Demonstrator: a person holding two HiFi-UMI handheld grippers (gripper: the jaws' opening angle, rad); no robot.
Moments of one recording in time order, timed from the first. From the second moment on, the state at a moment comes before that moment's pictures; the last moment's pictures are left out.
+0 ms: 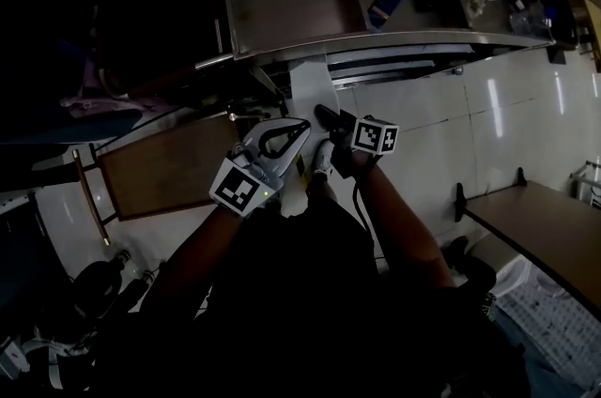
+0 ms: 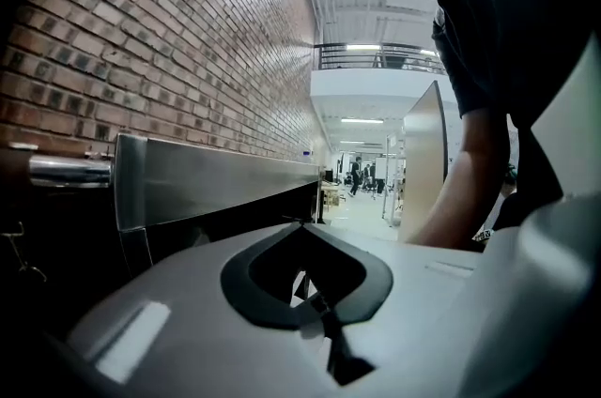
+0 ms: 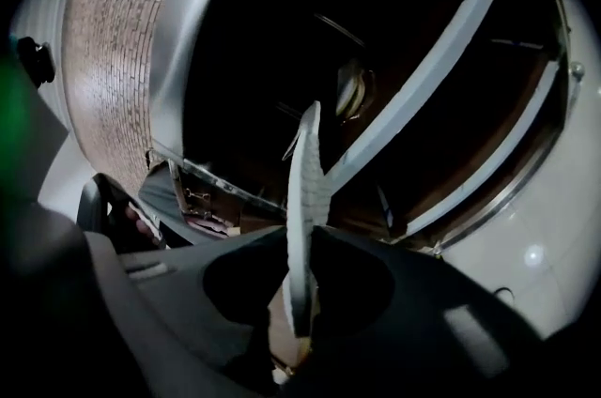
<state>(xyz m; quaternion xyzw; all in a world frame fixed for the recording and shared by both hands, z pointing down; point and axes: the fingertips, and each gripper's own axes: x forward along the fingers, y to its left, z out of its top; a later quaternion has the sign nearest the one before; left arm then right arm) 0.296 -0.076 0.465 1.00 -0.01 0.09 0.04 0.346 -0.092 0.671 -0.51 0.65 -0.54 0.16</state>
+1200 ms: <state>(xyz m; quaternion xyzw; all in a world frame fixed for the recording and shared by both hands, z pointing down) 0.309 -0.114 0.492 0.99 -0.04 0.09 0.06 0.380 -0.199 0.695 -0.55 0.58 -0.56 0.21</state>
